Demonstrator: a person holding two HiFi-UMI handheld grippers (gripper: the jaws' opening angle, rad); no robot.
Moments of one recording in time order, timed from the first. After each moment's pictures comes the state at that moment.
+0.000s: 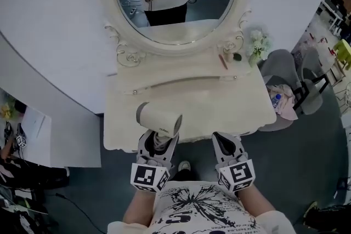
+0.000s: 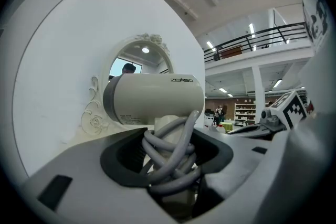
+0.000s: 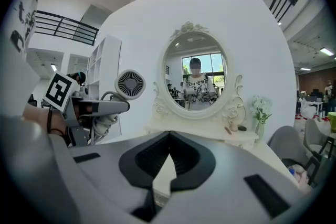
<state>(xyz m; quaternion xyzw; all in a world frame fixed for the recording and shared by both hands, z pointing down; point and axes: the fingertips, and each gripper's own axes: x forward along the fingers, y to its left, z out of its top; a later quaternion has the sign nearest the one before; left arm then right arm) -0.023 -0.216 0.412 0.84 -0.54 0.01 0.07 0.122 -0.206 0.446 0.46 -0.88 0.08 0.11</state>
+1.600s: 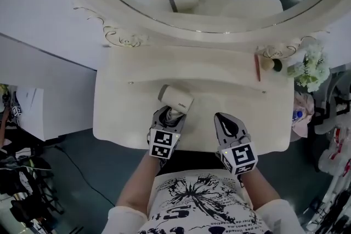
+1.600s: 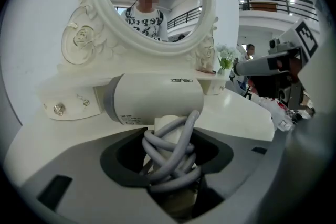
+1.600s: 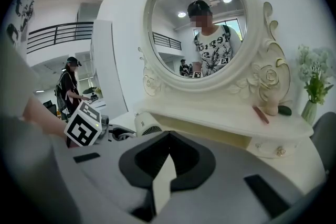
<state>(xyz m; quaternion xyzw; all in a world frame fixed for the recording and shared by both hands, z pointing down) -0.030 -0.394 0.661 0.76 -0.55 0.24 0.24 0.094 -0.412 0.563 0.33 -0.91 0.17 0.21</state>
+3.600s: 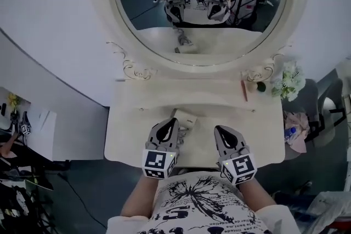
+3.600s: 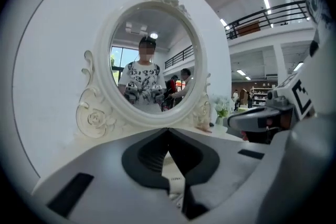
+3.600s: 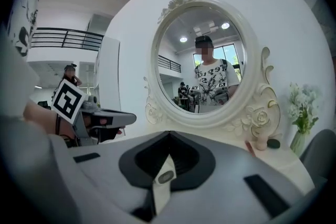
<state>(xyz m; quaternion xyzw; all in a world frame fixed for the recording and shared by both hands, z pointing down) -0.043 -0.404 0.464 0.79 -0.60 0.10 0.09 0.095 -0.403 0.469 0.37 -0.92 0.10 0.10</state>
